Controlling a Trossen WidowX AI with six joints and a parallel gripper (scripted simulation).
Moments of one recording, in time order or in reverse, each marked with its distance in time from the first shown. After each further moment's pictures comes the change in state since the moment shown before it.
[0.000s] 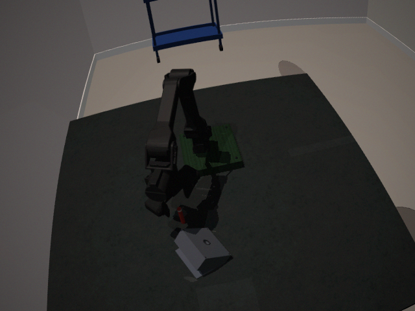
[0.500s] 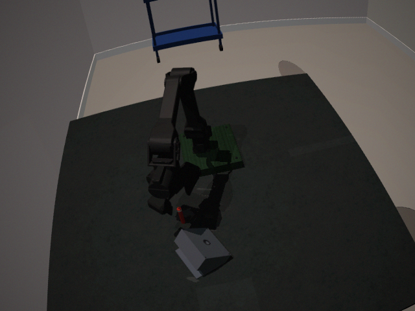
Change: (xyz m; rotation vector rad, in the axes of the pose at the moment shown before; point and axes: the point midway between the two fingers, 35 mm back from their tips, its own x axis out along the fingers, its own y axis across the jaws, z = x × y) arm -0.008 -0.006 -0.004 -0.057 -0.003 0.004
